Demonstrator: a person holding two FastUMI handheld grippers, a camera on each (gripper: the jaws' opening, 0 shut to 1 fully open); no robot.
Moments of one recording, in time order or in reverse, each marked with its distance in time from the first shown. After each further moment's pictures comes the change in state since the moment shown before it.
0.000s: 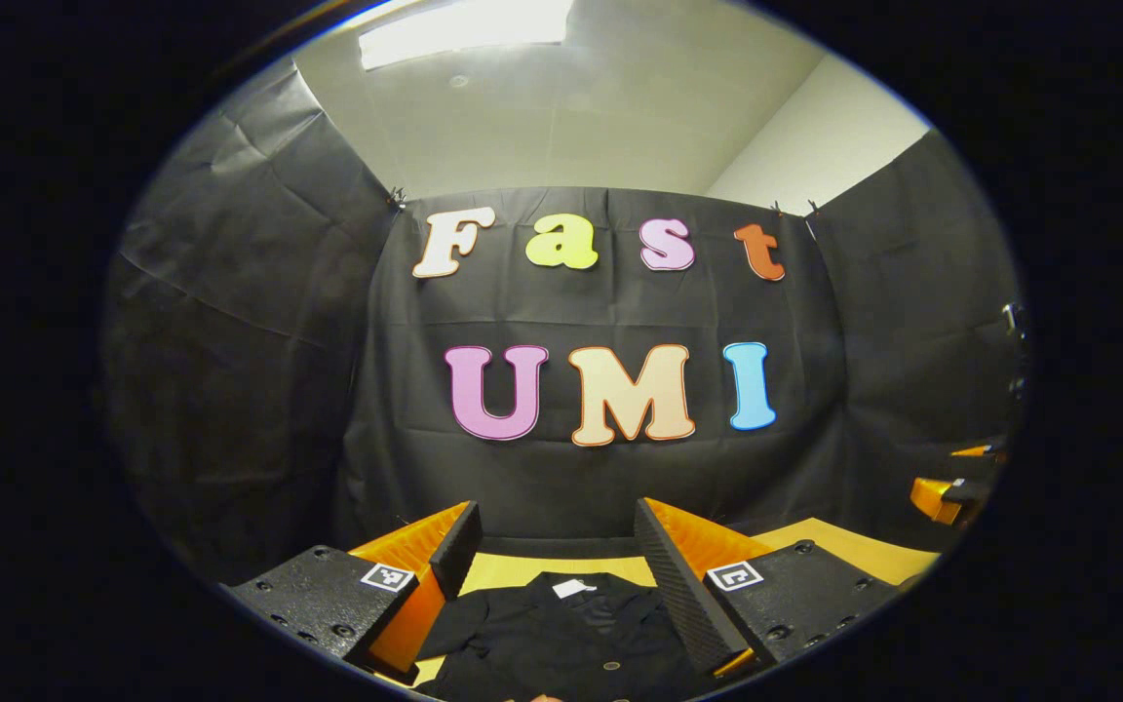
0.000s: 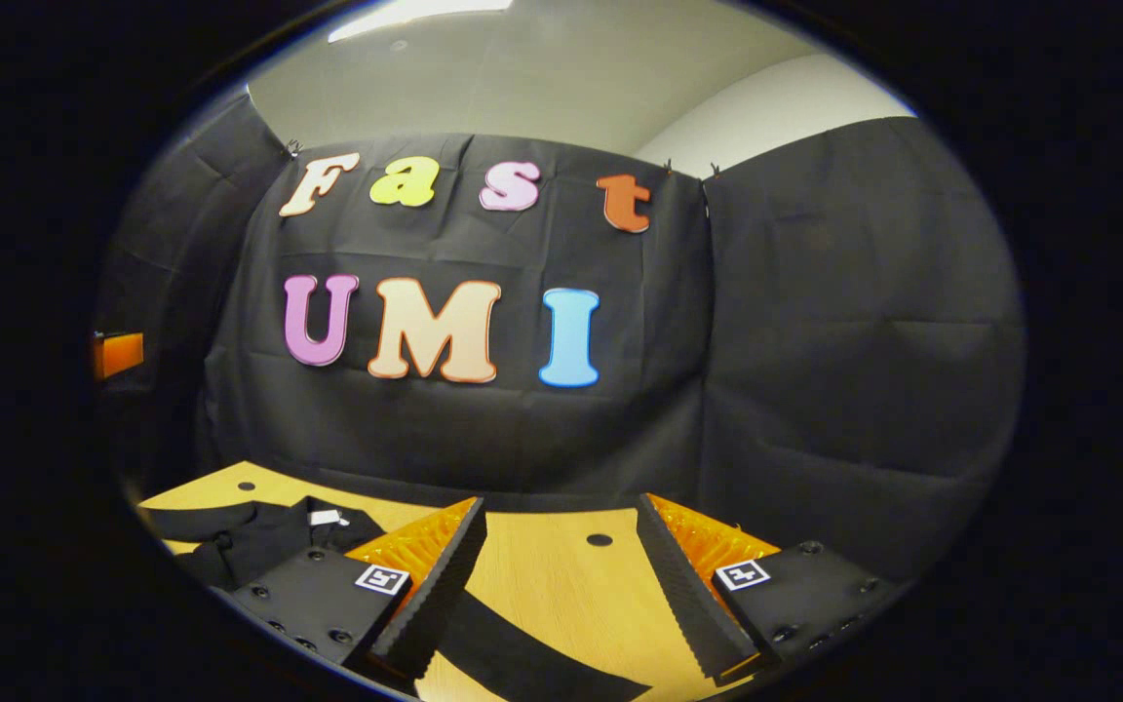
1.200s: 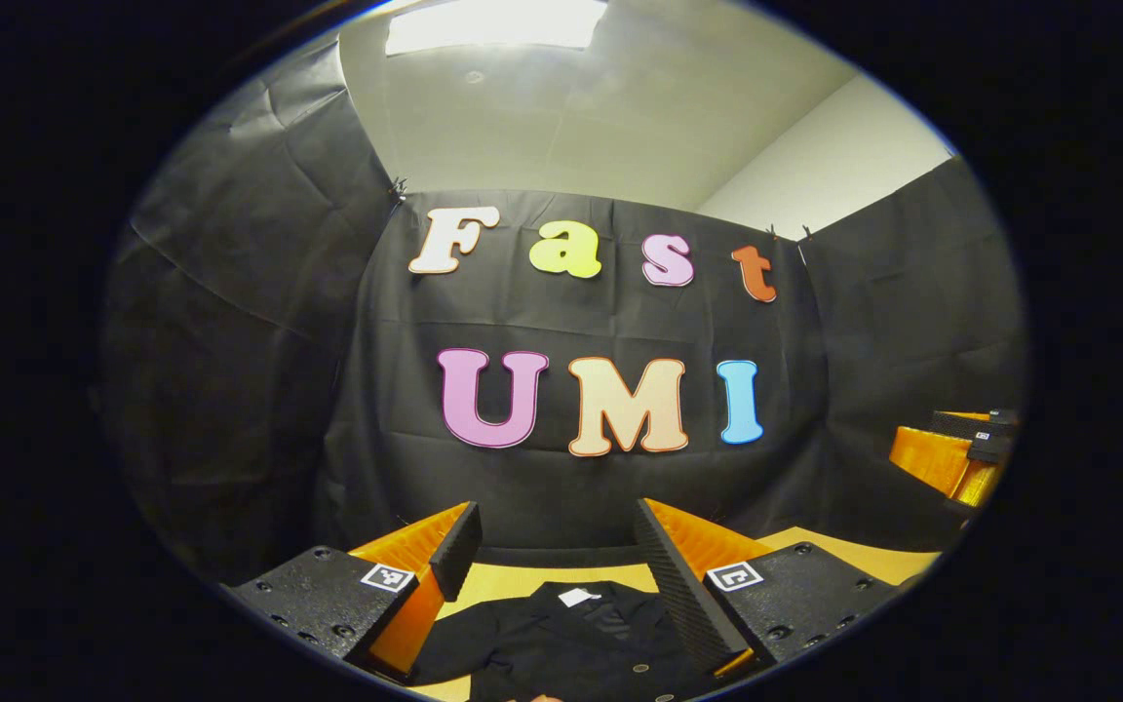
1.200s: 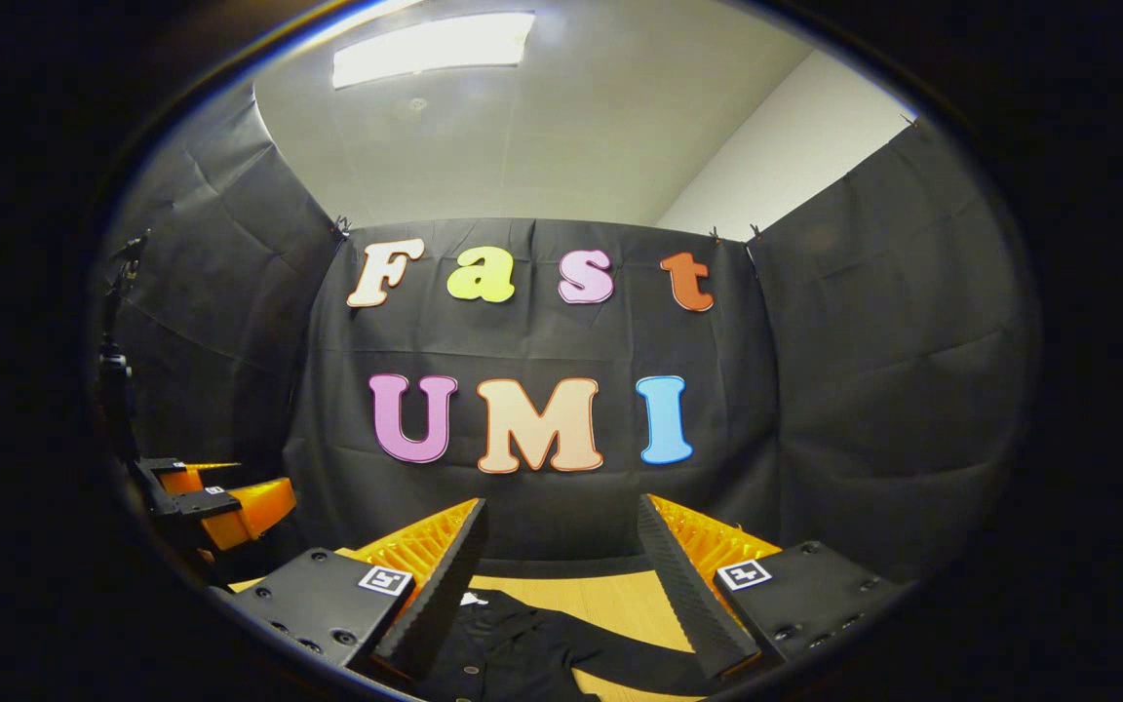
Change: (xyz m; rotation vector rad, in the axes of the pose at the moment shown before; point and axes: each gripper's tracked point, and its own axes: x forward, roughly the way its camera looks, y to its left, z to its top) left arm 0.016 0.070 0.001 -0.067 -0.027 -0.103; right arm -0.104 0.200 0.124 0.099 -0.276 0.122
